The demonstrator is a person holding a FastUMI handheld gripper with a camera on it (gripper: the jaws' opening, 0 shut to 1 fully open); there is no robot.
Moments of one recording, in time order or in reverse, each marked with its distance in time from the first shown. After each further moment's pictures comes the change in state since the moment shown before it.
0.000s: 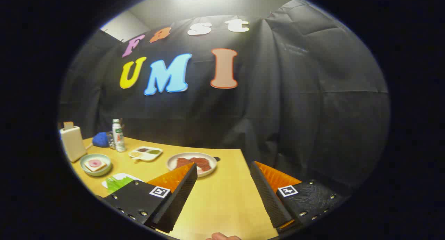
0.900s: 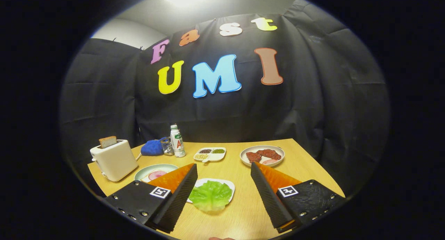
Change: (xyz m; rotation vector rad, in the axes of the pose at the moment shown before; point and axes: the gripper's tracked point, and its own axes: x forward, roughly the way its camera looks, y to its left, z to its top) arm -0.057 0.181 -0.023 0.064 0.091 0.218
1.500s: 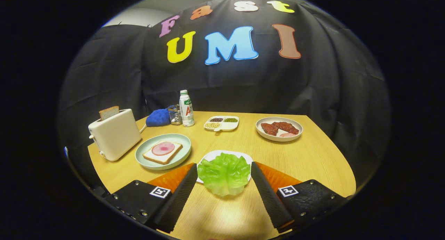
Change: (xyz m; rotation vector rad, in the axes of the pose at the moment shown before) arm 0.021 0.034 -0.076 -0.063 0.254 0.042
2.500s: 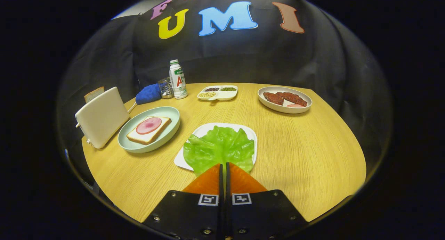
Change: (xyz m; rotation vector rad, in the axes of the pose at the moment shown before) arm 0.040 -0.008 -0.054 0.014 0.210 -0.011
